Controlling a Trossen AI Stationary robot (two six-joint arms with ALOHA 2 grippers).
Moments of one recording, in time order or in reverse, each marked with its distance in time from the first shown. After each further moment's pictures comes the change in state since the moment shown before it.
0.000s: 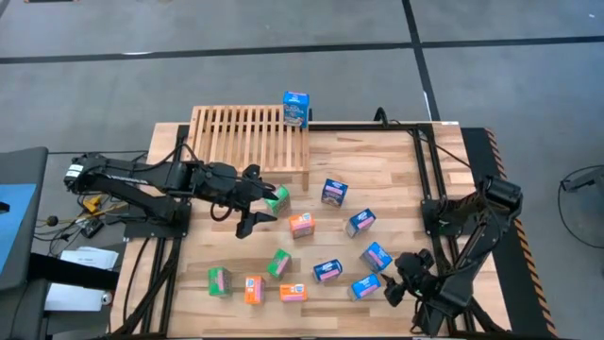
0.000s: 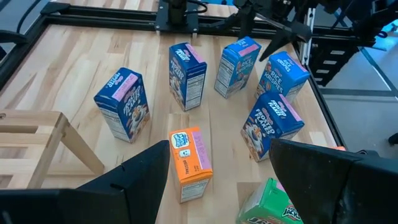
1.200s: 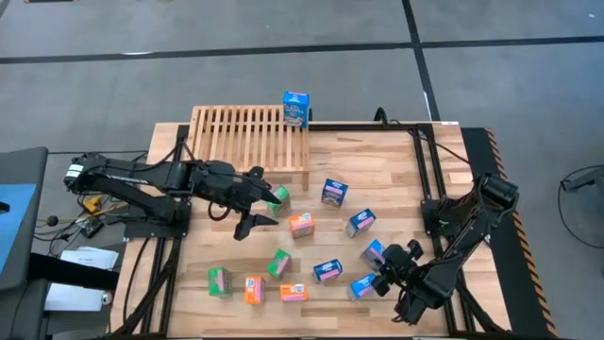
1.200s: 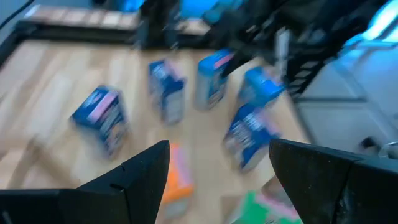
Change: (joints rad) left arm 0.001 0.000 0.000 0.085 0.104 -0.004; right arm -0.138 -0.012 -0.001 0.007 0.043 -0.170
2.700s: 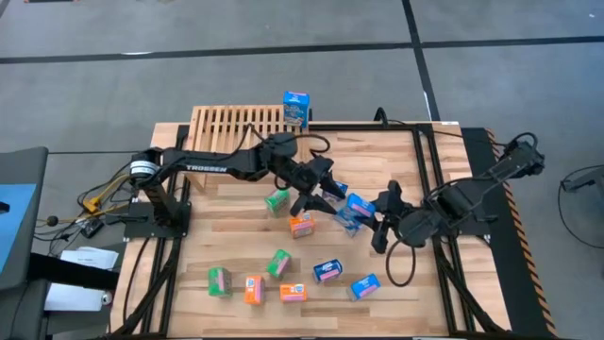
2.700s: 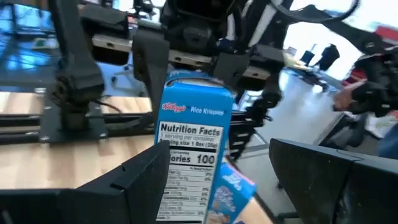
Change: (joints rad) left arm 0.253 0.590 0.289 0.608 0.611 -0.117; right arm -0.413 -0.543 0.001 0.455 0.024 -1.180
